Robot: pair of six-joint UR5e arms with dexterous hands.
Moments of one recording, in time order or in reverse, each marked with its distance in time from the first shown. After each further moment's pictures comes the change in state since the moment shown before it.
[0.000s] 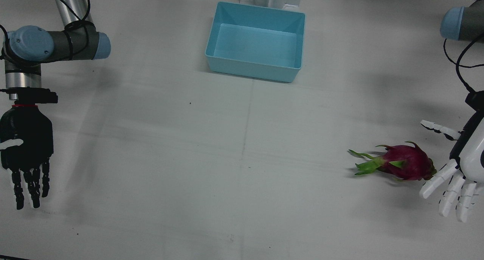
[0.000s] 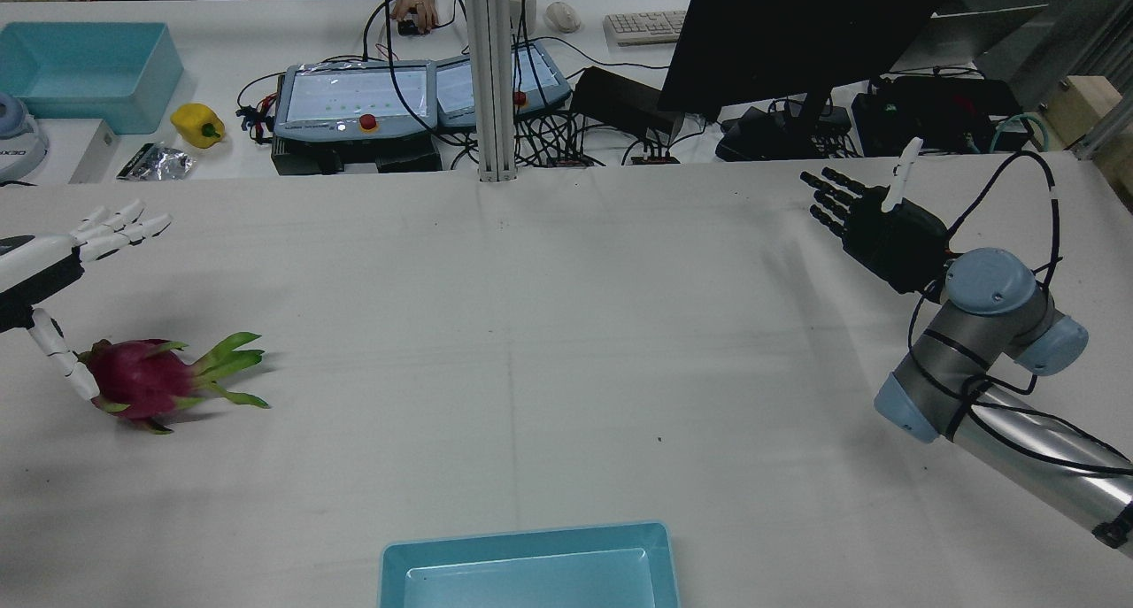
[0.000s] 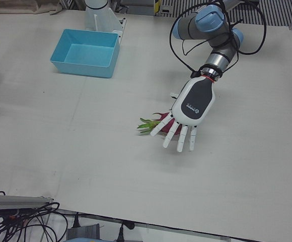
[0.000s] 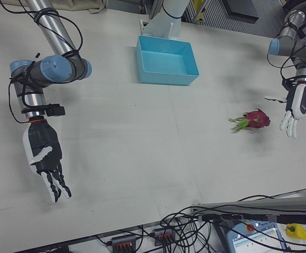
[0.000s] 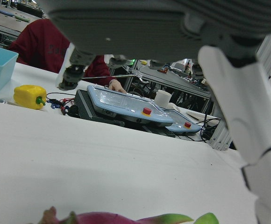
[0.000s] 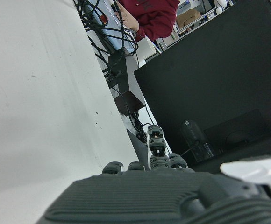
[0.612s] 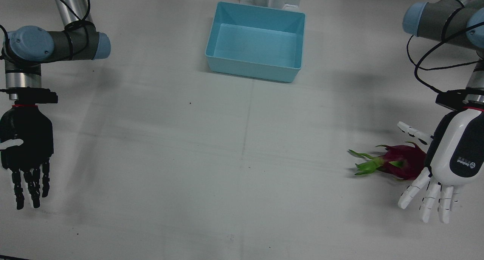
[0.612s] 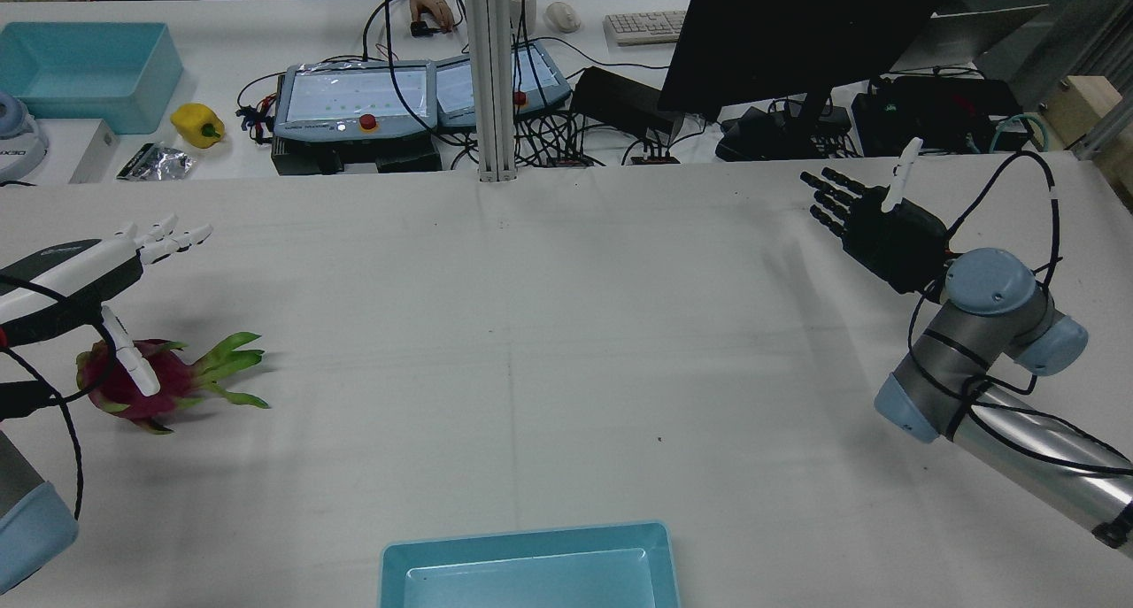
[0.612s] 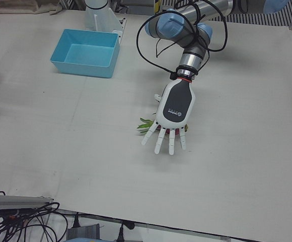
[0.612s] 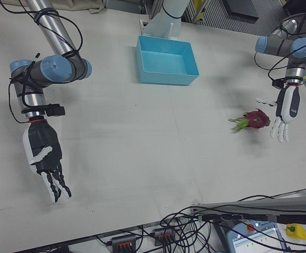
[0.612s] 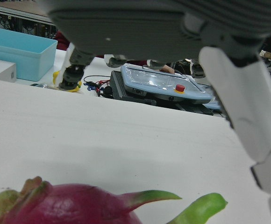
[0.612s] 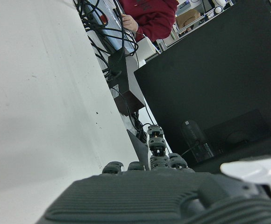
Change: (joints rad) left arm 0.103 -0.212 0.017 0.447 -0.146 -0.014; right arm 0.000 0.000 0.000 0.000 0.000 0.000
